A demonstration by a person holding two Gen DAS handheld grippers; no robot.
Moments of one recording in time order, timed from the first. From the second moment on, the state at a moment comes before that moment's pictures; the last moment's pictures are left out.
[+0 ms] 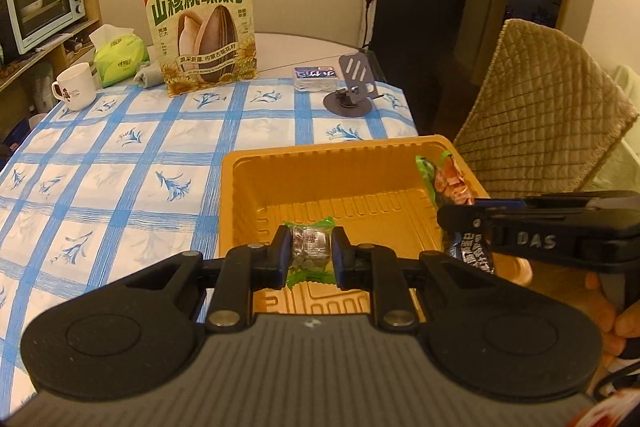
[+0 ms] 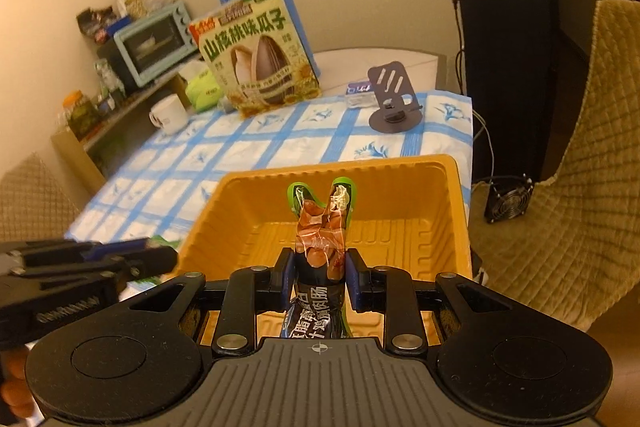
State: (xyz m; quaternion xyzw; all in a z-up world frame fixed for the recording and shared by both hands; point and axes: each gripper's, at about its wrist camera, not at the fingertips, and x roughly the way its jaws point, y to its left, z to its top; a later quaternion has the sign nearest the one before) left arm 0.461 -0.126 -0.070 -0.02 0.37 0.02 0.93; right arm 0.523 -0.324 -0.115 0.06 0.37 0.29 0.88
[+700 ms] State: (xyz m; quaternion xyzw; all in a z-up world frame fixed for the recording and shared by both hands) left arm 0.494 -0.124 -0.094 -0.03 0.40 0.03 0.92; right arm 0.558 -0.308 -0.150 0.02 0.42 0.30 0.85
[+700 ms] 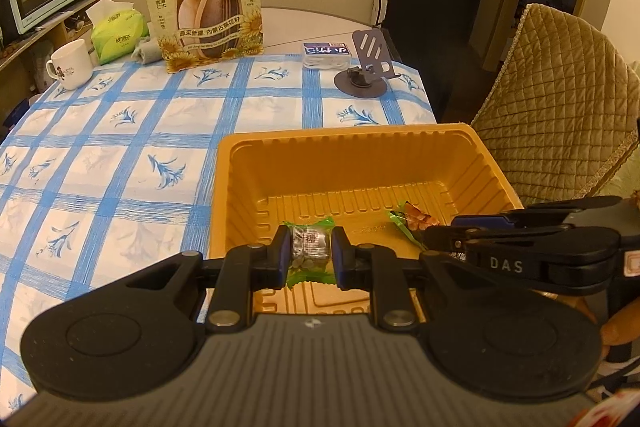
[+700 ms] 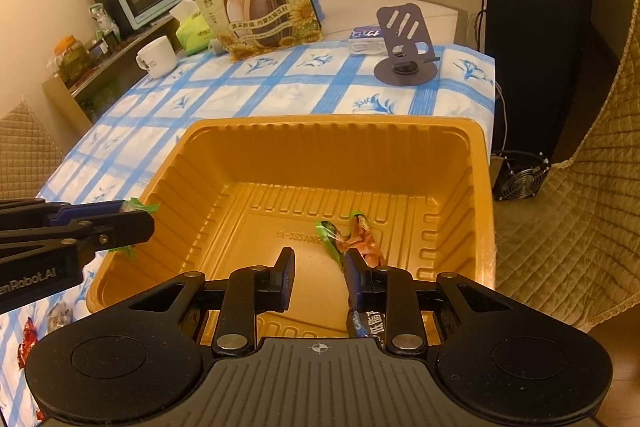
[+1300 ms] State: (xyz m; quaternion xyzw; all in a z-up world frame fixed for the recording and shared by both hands) left arm 0.506 -0.132 -0.109 -0.02 0.41 0.02 0.91; right arm 0.544 -0.329 -0.141 0.04 0.40 0.30 0.86
